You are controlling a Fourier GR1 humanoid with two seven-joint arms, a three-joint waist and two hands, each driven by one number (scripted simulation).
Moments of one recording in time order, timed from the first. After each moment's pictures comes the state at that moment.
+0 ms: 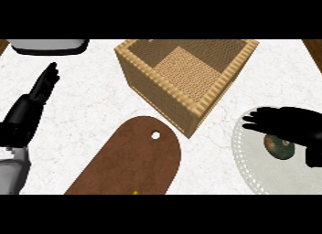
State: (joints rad) left arm -0.19 0.33 0.04 -1.56 -0.09 -0.05 -0.01; right arm -0.37 -0.81 0.44 -1.45 0.97 0.53 -0.55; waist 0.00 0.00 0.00
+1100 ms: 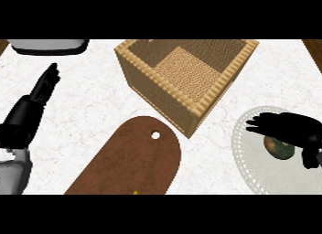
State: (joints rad) left arm -0.19 0.28 0.08 -1.59 -0.14 -0.09 0.01; right arm -0.33 -0.68 0.34 -1.22 1.18 0.41 -0.68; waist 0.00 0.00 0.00
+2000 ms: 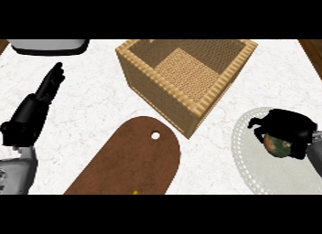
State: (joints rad) left arm -0.21 0.24 0.09 -1.58 -0.17 -0.10 0.01; right arm -0.37 -0.59 0.27 -1.08 1.29 0.25 -0.79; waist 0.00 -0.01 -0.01
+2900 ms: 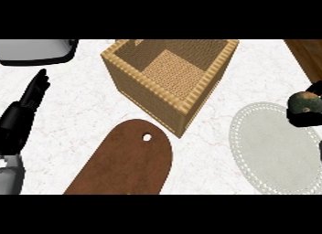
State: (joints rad) left arm -0.14 0.27 0.14 -1.59 -0.16 -0.10 0.02; right arm -0.34 -0.32 -0.34 -1.30 1.09 0.05 0.25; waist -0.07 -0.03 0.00
